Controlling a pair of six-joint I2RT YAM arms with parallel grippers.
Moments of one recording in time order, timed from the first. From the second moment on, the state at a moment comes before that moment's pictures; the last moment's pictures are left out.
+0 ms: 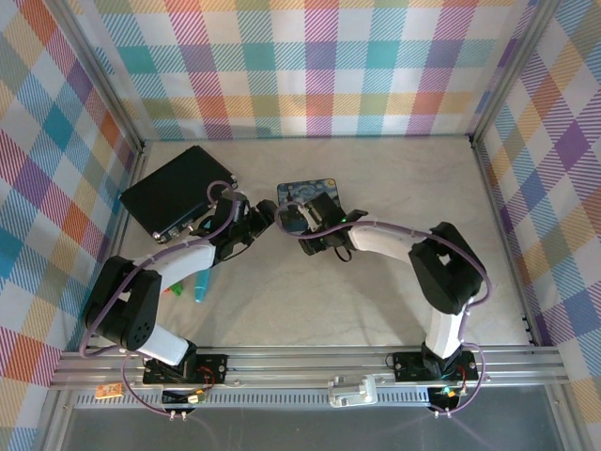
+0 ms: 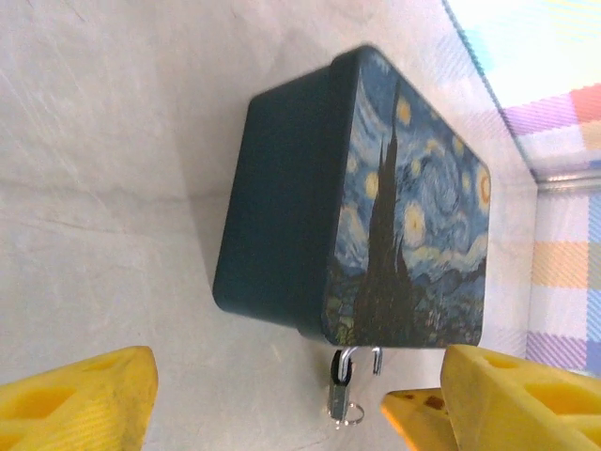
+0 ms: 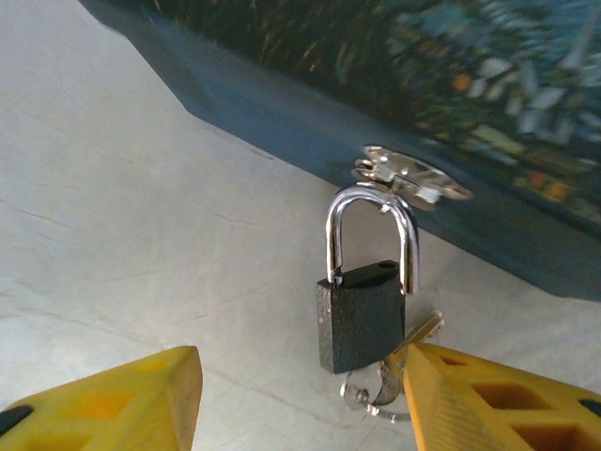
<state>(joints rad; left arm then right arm) -0.41 1.49 0.79 0.08 0.13 -1.04 0.75 1.85 1.20 -0.38 0.09 0.08</state>
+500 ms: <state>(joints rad) -0.41 1.48 0.74 0.15 0.14 -1.07 0.77 1.94 1.25 -0.44 0.26 -0.05</state>
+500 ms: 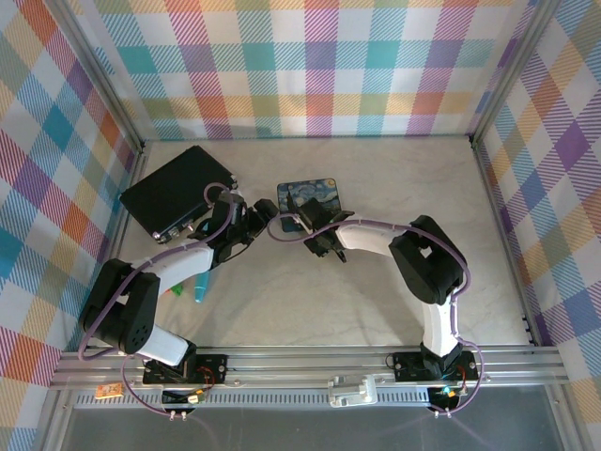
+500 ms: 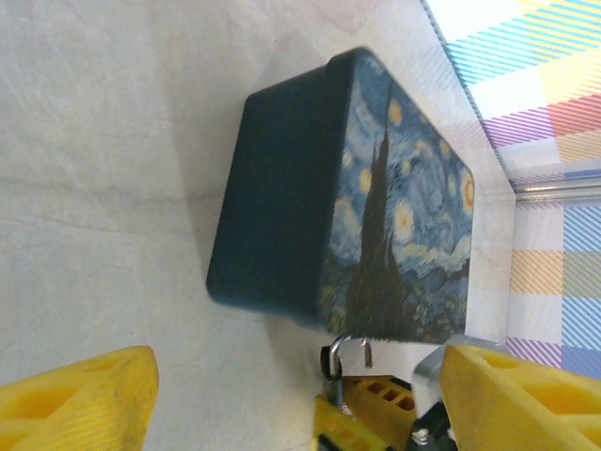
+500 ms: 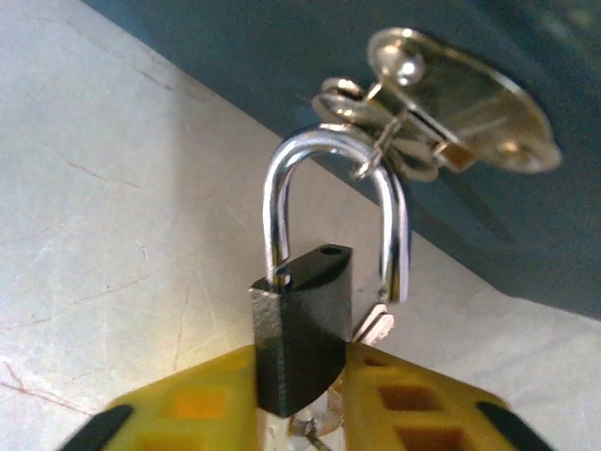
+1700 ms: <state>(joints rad) -0.55 1.75 0.71 0.53 0.24 -1.23 0.63 1.94 1.30 -0.49 -0.33 -0.19</state>
